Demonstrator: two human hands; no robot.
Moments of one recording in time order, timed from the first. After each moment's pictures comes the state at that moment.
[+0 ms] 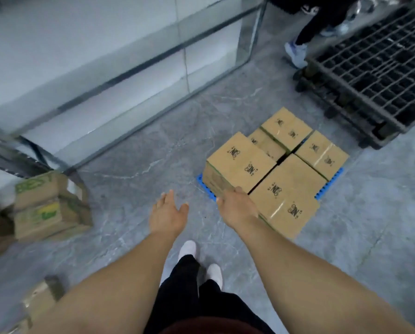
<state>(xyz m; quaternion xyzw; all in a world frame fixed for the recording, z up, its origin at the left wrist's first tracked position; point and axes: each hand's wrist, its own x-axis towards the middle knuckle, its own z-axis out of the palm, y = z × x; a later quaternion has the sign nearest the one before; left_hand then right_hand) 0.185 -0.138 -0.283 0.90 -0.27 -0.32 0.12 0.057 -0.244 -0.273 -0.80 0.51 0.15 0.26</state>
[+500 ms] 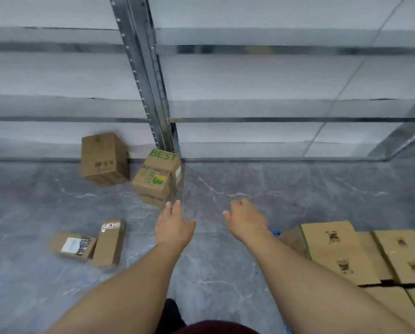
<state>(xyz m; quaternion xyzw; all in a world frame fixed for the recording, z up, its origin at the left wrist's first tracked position) 0.269 0.041 -0.230 0.95 0.02 -0.22 0.22 0.235 -0.124 -0.218 -0.95 0.19 0.18 0.17</state>
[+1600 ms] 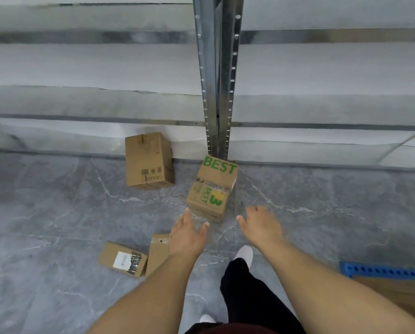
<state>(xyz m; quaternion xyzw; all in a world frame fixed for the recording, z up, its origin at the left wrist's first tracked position) 0.553 0.198 -0.277 0.92 0.10 -0.29 0.24 0.543 0.028 -0.280 -0.93 0.18 0.27 0.17</state>
